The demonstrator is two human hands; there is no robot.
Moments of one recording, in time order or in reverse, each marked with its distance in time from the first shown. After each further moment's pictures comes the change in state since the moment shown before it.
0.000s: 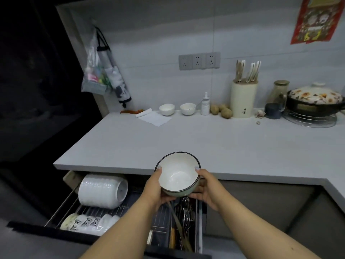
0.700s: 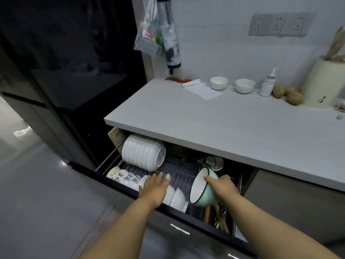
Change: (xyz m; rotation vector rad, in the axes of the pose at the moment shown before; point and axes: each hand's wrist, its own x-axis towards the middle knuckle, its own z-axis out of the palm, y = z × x) left_hand 0.018 -0.065 -0.199 1.069 0.240 -0.037; right_hand 0.078 0.115 0.078 -0.950 0.293 0.191
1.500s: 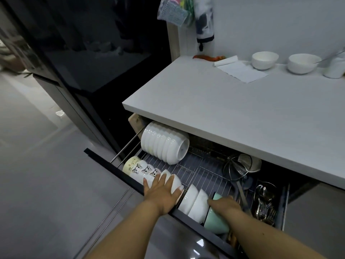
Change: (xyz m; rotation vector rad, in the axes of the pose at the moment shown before) left_hand 0.061 -0.058 0.007 0.483 -0.092 -0.039; right_hand 0.090 0.026 0.129 -0.470 -0.263 0.142
